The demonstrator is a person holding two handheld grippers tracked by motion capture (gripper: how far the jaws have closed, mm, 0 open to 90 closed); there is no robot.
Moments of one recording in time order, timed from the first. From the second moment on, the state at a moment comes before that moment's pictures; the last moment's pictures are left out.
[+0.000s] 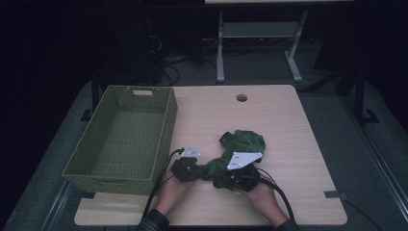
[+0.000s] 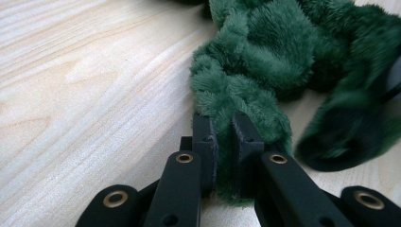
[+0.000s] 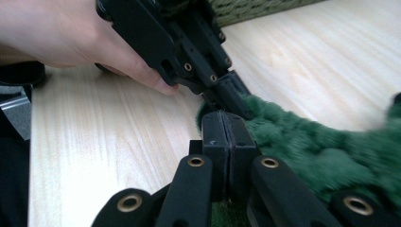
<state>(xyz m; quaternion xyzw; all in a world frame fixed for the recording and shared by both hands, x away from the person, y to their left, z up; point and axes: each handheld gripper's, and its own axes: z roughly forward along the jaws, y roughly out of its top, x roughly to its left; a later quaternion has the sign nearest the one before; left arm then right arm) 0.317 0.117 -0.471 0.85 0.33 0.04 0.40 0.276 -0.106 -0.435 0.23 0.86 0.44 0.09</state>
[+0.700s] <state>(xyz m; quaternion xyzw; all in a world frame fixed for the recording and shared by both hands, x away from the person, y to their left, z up) 0.318 0.120 -0.469 0.85 0.34 0.03 0.40 0.264 -0.250 -0.439 0.35 0.82 0.45 0.11</state>
